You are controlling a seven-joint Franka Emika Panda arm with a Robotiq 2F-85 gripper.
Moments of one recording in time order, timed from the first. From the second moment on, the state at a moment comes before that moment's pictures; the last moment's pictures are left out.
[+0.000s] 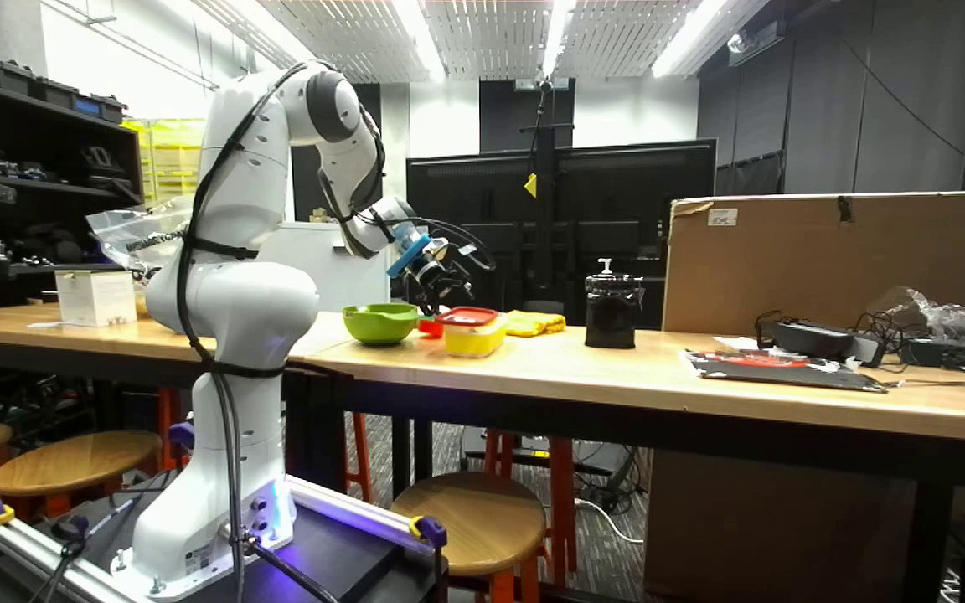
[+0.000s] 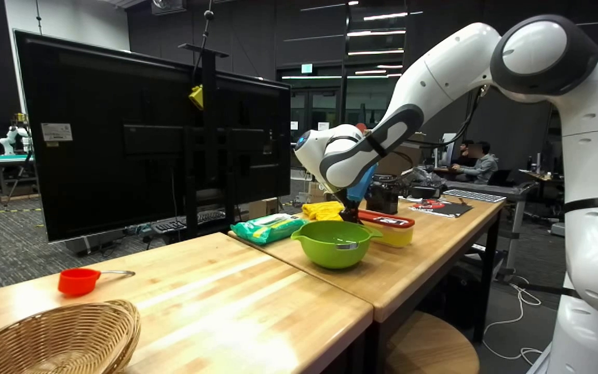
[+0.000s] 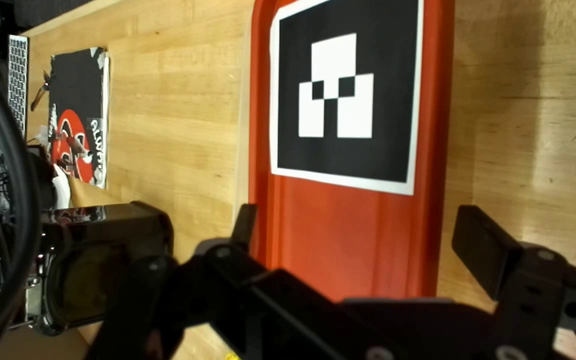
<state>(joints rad) 0.12 0.17 0.09 -1.97 -0.80 1.75 0.36</state>
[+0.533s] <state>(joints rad) 0.12 0.18 0.08 -1.97 -0.80 1.78 0.36</state>
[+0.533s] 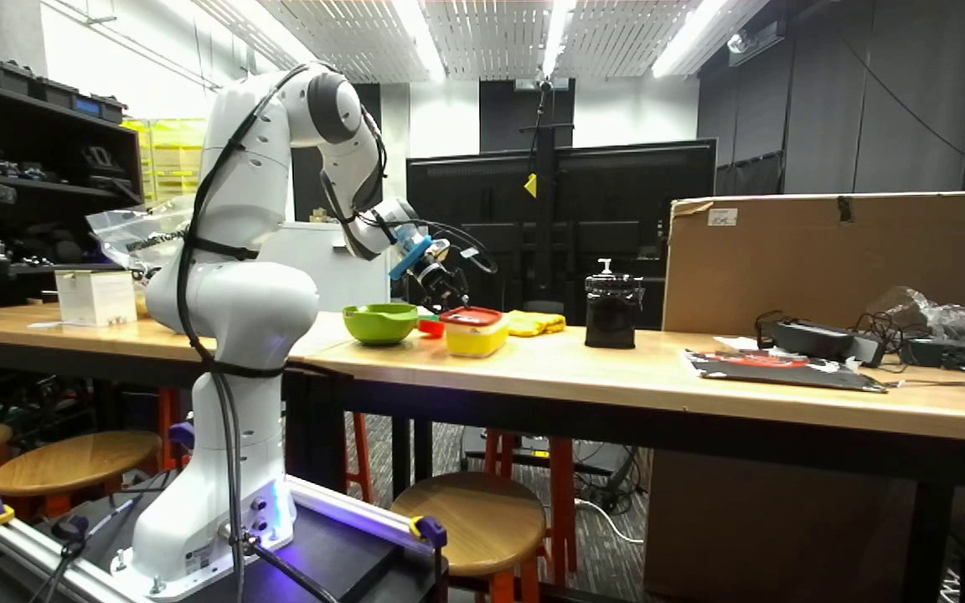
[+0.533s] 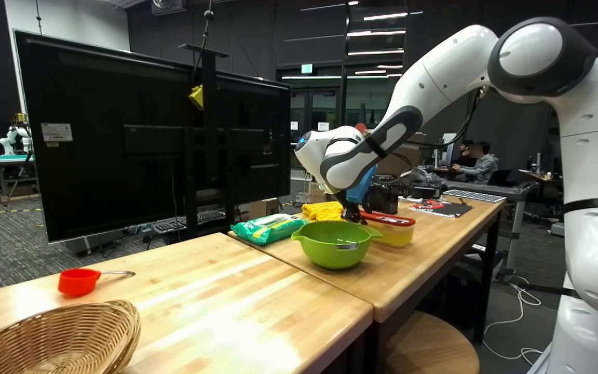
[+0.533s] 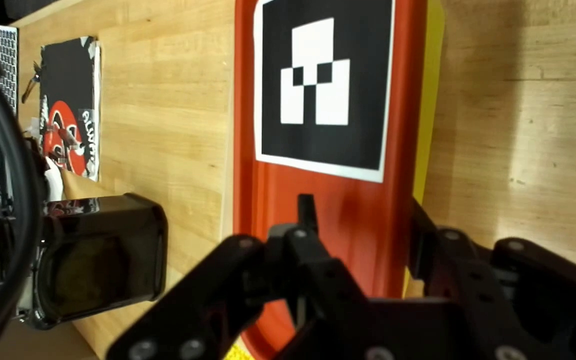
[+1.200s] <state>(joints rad) 0.12 0.19 0.08 -1.94 -0.80 1.79 0.36</state>
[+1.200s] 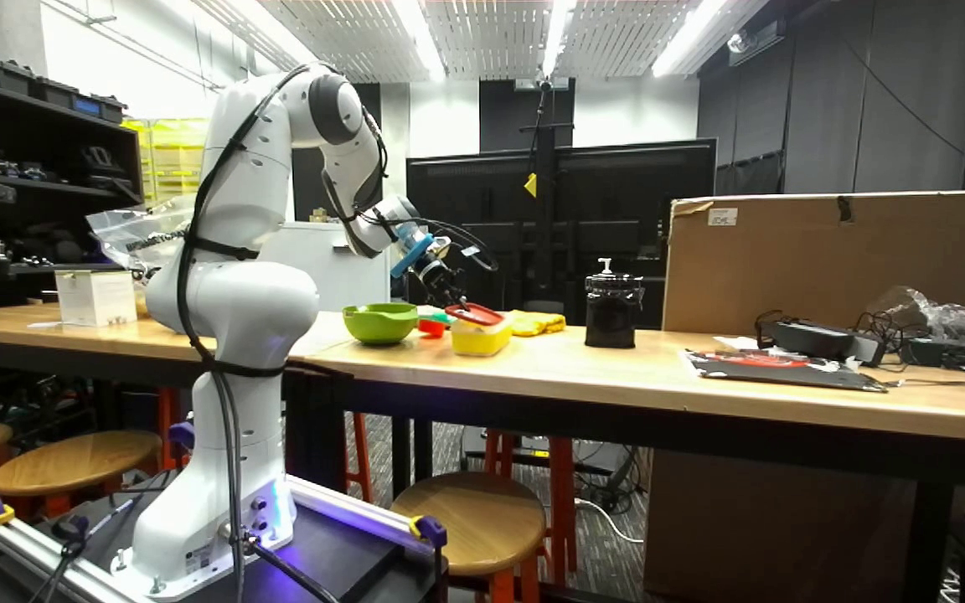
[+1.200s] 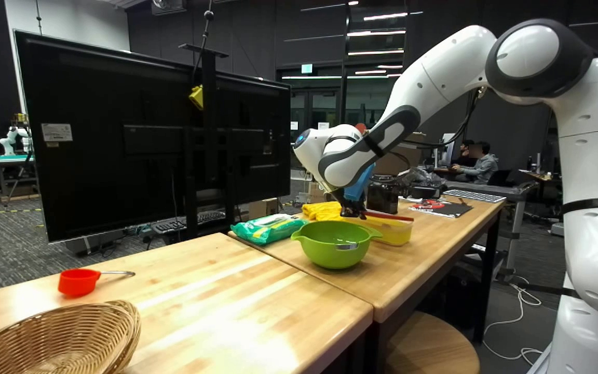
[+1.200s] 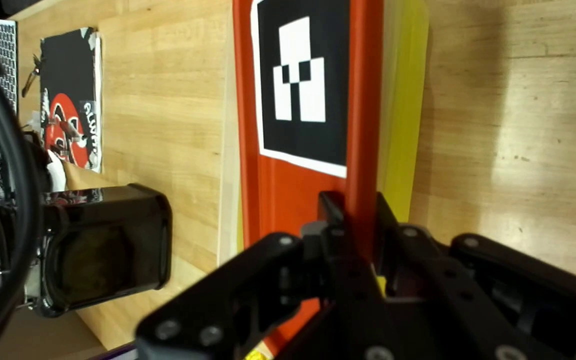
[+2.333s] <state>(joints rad) 0.12 0.15 0.08 -1.86 -0.81 1.68 0.34</state>
